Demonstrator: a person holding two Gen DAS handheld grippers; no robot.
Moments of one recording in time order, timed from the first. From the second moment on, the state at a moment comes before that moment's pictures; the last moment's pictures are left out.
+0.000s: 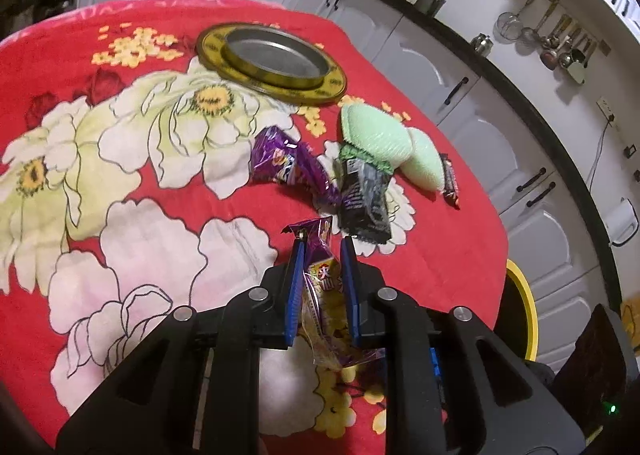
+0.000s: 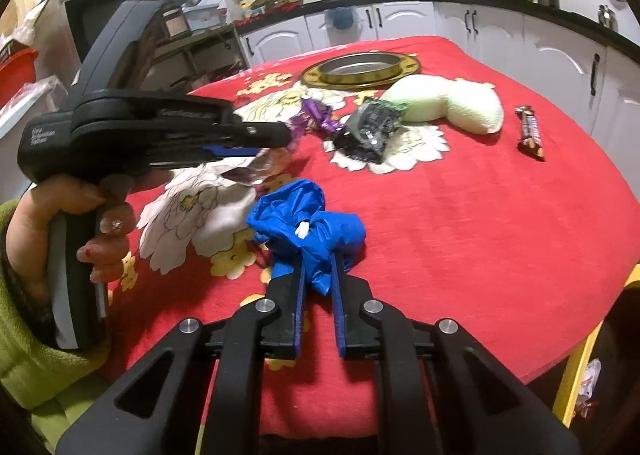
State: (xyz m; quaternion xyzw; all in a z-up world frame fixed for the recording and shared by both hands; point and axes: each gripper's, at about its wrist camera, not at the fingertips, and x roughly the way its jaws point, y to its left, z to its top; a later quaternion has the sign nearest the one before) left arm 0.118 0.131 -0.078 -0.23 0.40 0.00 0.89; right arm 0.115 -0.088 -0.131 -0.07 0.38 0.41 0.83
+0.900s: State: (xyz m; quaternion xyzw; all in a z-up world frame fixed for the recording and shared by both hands) left arm 0.101 0.043 -0.031 -0.14 0.33 -0.06 0.93; right arm 0.139 -0.187 -0.084 0.01 0.32 0.31 0.89
